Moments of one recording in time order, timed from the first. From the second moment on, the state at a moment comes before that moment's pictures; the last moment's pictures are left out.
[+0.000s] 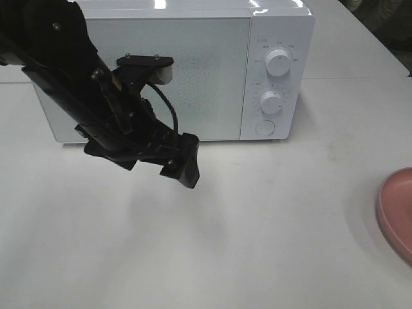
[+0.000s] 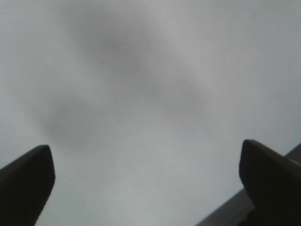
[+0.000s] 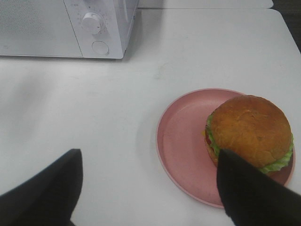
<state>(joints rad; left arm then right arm) -0.68 1.75 -1.14 -0.26 0.72 0.05 0.15 -0.01 -0.52 -0.05 1.04 0.10</state>
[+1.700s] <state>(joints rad) 0.03 0.80 -0.56 -0.06 1.01 -0.01 0.15 -0.01 -0.52 -0.05 1.04 0.10</state>
